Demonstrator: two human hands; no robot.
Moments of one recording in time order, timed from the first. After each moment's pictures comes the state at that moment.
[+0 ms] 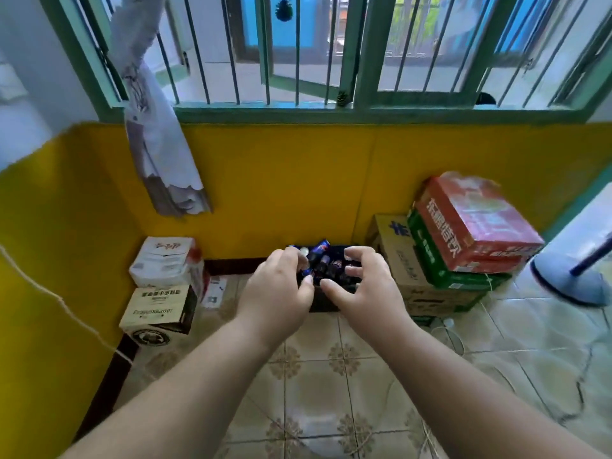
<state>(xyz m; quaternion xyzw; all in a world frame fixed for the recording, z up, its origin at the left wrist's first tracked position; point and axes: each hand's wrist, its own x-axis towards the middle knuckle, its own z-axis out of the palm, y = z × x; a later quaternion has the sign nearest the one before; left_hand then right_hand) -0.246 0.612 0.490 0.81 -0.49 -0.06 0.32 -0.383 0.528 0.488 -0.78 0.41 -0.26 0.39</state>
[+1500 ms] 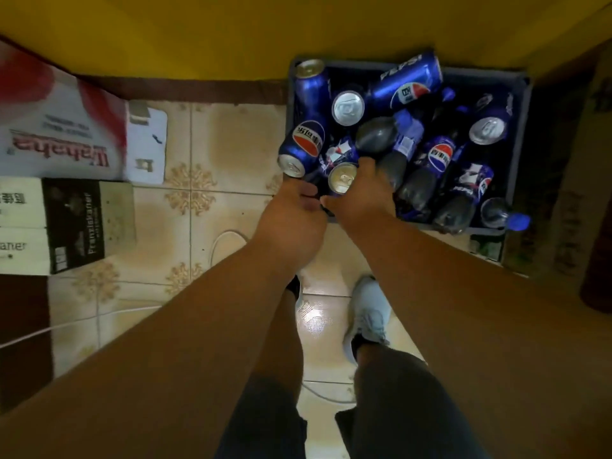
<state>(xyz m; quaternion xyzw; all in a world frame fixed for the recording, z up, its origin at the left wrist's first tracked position) 0.084 0.146 -0.078 0.80 -0.09 -0.51 0.29 0.010 0.053 -0.167 -0.71 0.56 0.18 0.38</state>
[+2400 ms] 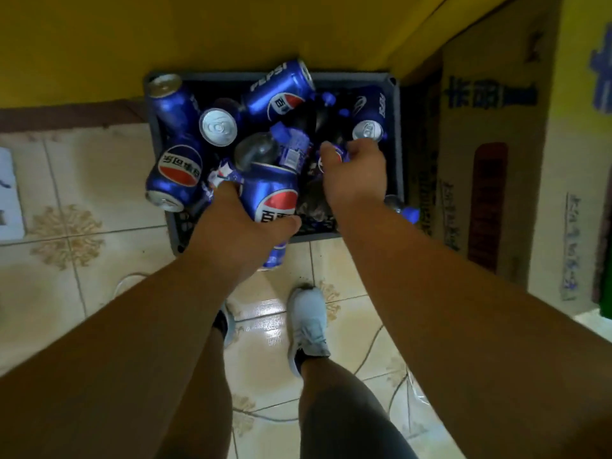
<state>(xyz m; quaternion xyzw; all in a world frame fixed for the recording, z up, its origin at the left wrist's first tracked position) 0.050 0.070 -0.108 0.76 -0.12 -0.56 0.29 -0.061 -0.062 -0.158 -0.57 0.73 -0.07 0.38</state>
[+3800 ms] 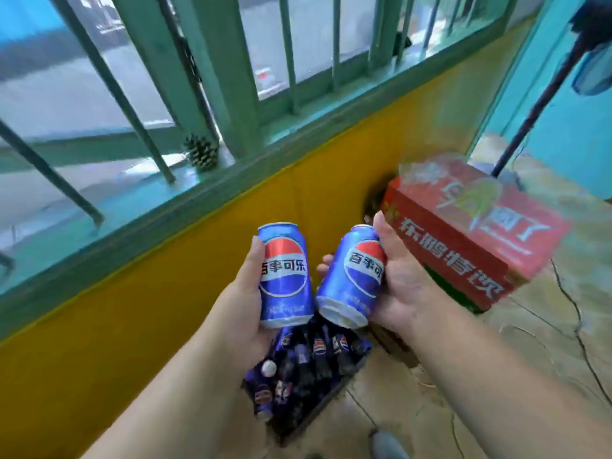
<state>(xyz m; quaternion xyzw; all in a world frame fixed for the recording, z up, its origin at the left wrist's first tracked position) 0.026 0.032 0.472 0.49 -0.17 -0.72 0.46 -0.147 0.001 0.446 -0.08 0.38 -0.48 0.79</state>
